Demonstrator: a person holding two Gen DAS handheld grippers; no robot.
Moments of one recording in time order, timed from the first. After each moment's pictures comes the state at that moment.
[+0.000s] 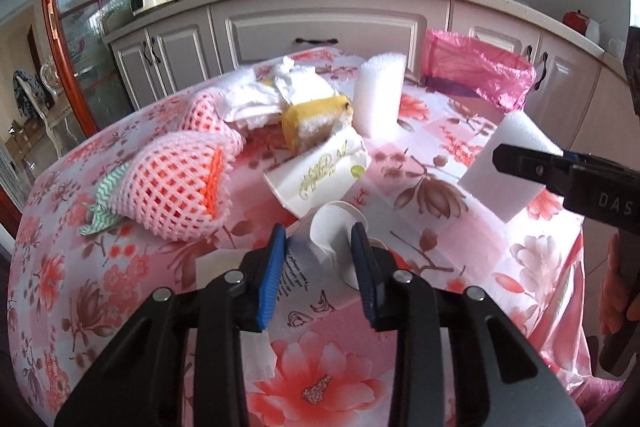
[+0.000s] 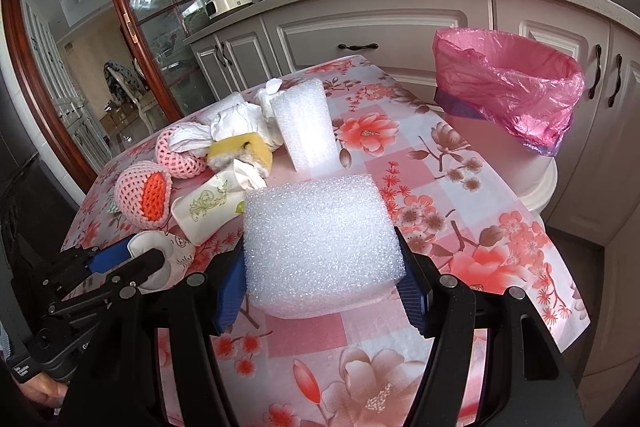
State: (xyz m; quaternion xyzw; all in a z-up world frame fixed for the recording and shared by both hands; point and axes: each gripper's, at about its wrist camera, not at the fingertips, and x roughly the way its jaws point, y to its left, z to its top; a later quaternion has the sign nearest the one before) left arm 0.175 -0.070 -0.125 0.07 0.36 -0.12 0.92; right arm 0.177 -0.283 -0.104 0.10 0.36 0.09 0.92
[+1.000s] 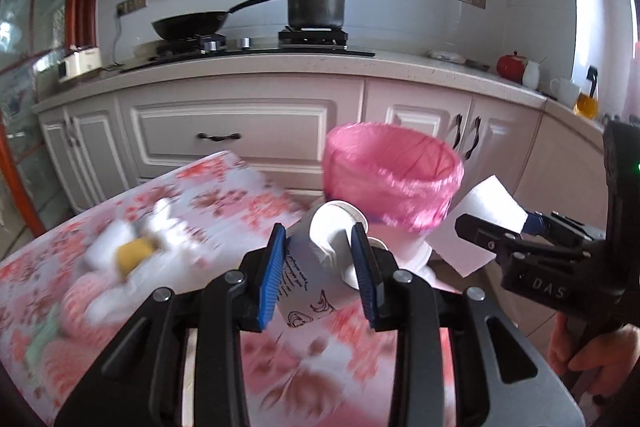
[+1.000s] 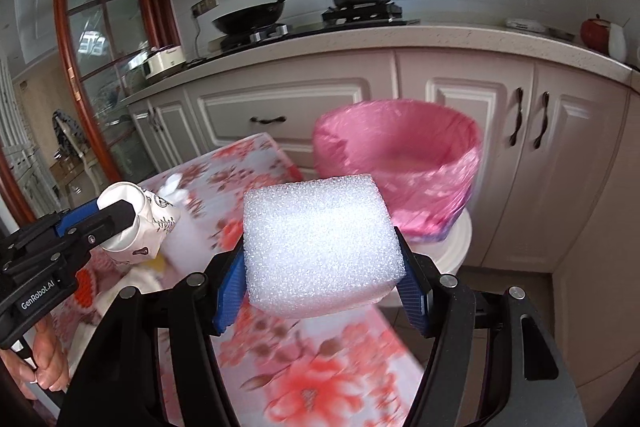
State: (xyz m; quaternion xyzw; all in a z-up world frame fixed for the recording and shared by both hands) left arm 0.271 -0.209 -0.039 0.05 0.27 -0.26 0.93; right arm 0.222 -0.406 -0.051 0.10 0.28 -0.04 0.95
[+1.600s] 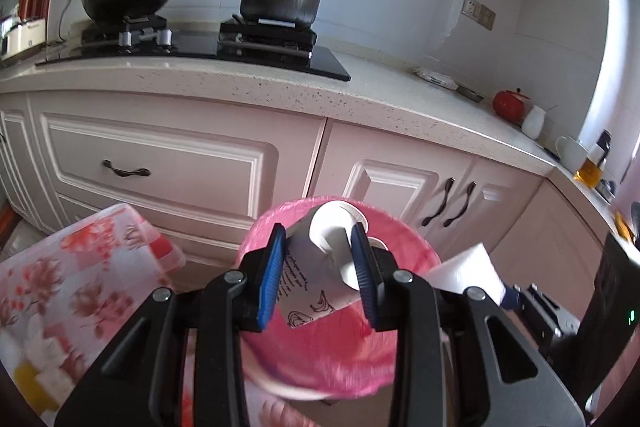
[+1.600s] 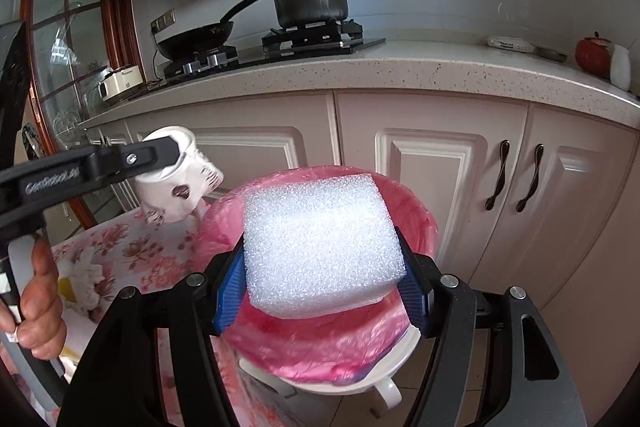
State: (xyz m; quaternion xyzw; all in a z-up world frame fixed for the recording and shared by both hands) left arm 0.465 -0.367 -0.010 -0.02 0.31 -0.32 0.89; right arm 0.351 -0.516 -0.047 0.09 0.27 -0.07 0.95
